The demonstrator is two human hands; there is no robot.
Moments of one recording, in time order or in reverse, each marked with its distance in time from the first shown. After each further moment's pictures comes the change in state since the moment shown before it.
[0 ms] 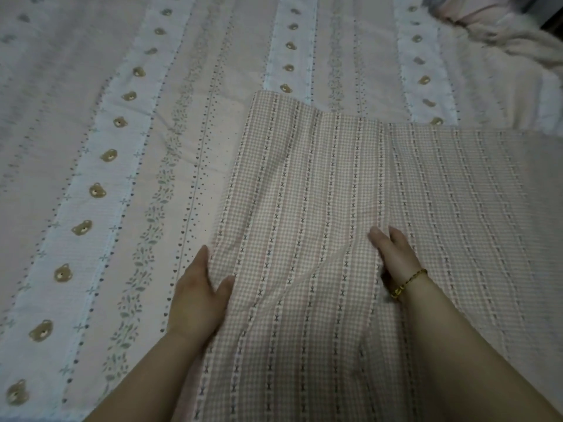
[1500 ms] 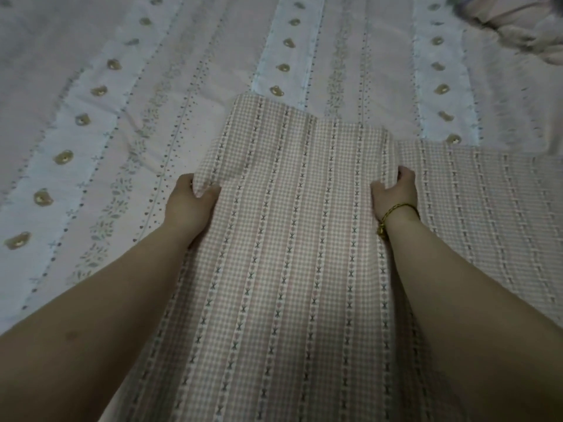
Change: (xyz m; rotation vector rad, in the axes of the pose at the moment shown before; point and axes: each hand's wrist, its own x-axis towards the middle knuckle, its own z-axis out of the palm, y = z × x) left_hand 0.146 0.092 0.020 -0.262 0.224 -0.096; right_hand 0.139 -0.078 0.002 -0.374 0.234 -0.322
